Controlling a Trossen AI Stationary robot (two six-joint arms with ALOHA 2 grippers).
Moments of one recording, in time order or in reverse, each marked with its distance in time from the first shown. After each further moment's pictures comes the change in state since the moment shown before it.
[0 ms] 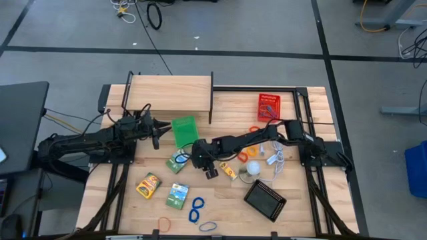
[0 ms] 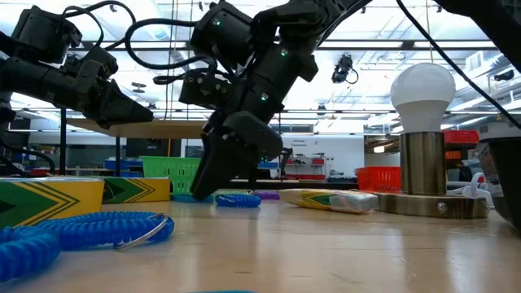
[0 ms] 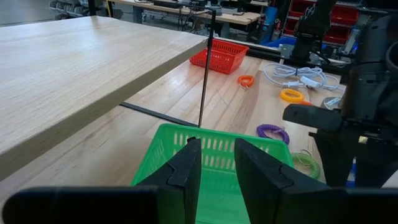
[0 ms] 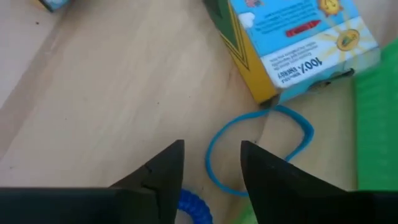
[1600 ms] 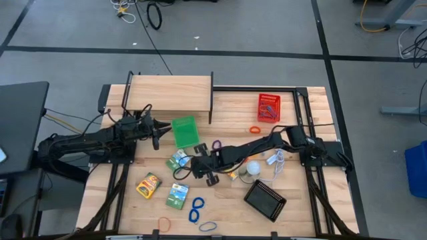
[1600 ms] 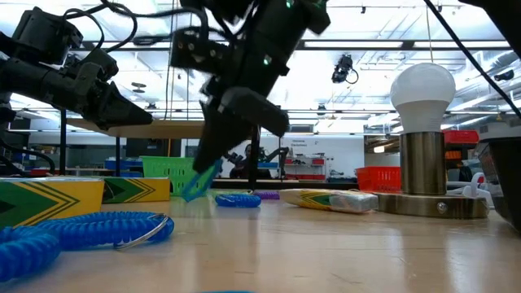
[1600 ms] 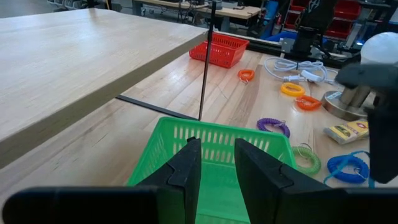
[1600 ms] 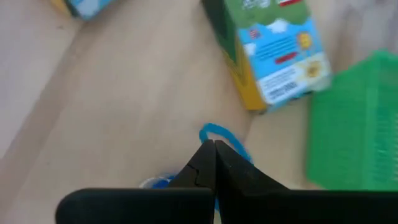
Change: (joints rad) left arm 0.000 0.000 0.000 -0.022 0.001 0.000; right arm 0.121 -0.010 0.126 -0.188 0.287 -0.005
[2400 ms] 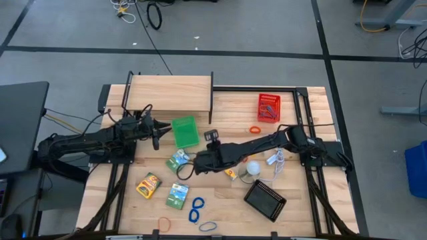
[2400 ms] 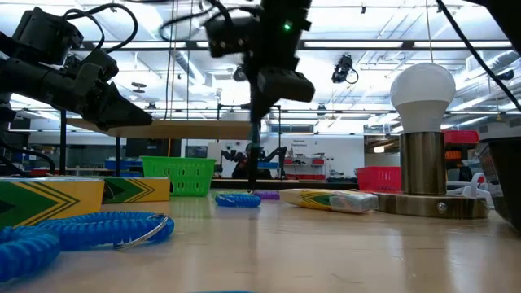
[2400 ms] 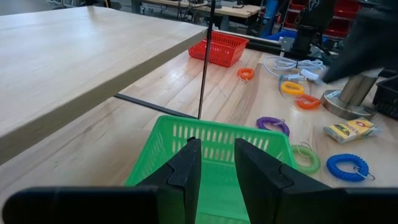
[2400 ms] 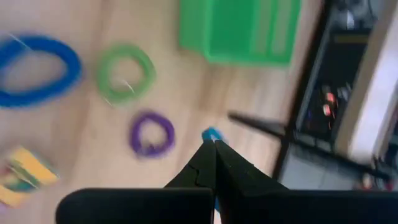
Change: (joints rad) left arm 0.000 0.004 0.000 -0.012 0.002 -0.003; right arm 0.007 -0.003 0.230 -0.591 0.455 0.166
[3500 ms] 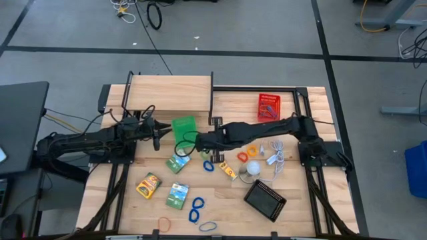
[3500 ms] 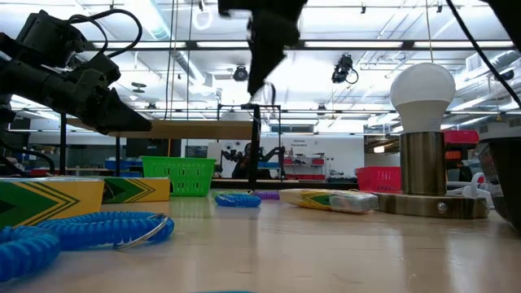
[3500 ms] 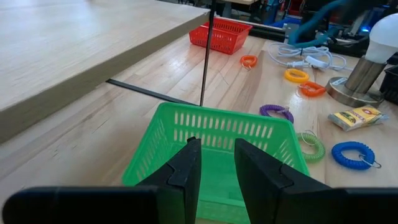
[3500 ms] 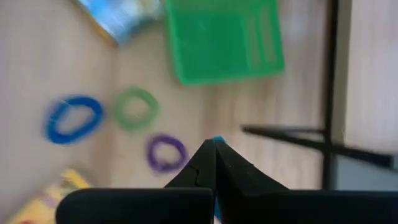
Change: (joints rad) left arm 0.000 0.045 0.000 -0.001 -0.003 0.001; right arm -0.101 -0.155 -0.002 0.078 -0.291 0.055
